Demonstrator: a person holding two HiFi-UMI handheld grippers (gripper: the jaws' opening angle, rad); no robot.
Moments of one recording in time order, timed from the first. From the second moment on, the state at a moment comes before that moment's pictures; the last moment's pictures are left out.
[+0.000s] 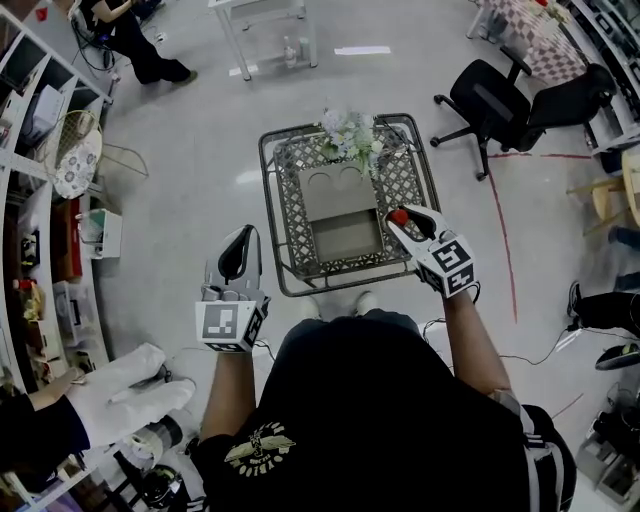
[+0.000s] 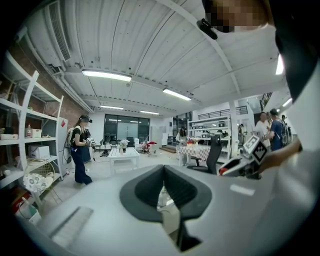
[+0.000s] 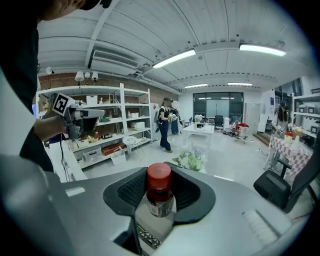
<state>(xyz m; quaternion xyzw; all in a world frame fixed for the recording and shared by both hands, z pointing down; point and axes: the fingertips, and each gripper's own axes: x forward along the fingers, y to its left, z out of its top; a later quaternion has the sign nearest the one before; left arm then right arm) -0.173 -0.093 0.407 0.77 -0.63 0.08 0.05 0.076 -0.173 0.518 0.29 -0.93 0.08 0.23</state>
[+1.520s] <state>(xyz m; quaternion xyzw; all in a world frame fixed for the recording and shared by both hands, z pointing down) -0.216 -0.094 0.413 0.72 -0.68 0.11 0.07 0.058 -0.197 0.783 0.23 -0.87 0.17 0.40</state>
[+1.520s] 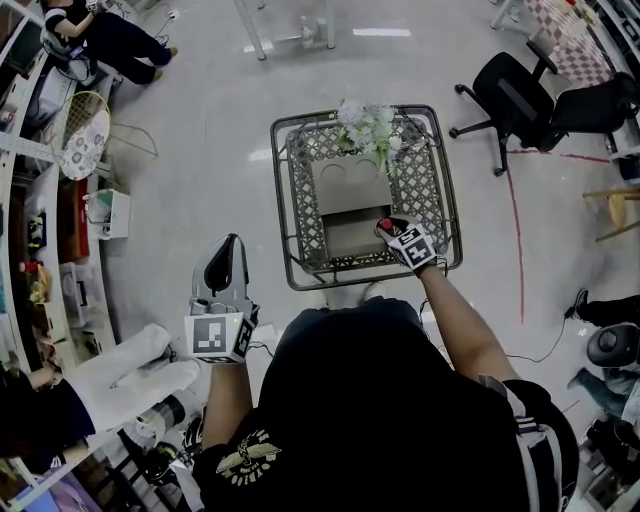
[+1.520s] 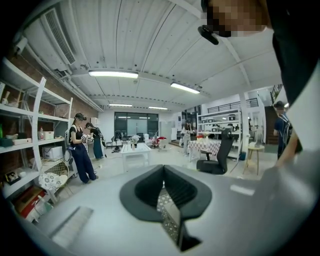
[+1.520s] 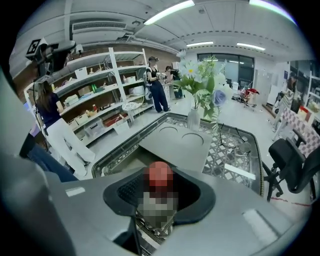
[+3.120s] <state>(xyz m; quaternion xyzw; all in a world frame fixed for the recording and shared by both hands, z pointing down) -0.186 -0.067 0.419 0.74 -0.66 0.10 0.07 0.076 -0.172 0.799 0.26 -0.86 0.19 0.40</state>
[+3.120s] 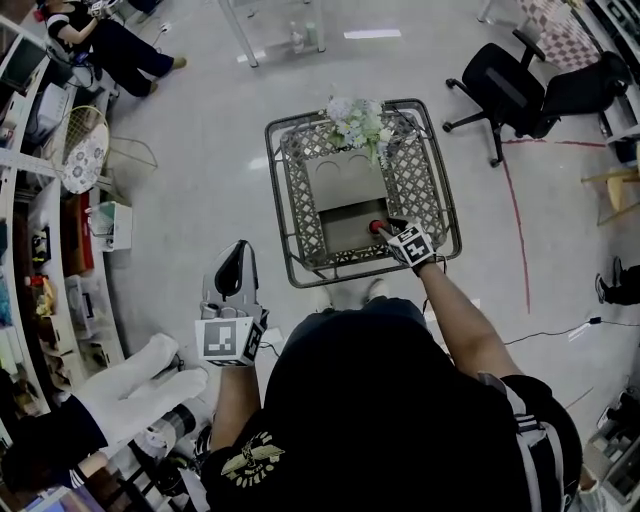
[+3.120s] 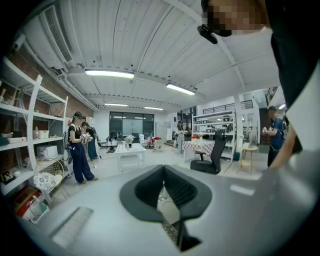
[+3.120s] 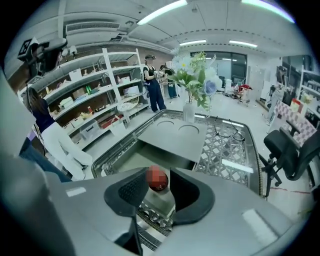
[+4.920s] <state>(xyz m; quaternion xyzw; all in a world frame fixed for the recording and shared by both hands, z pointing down) -0.167 -0.097 0.411 0.78 -0.62 0.05 0.05 0.073 -0.132 0.424 0.32 -0.95 0.01 0.08</state>
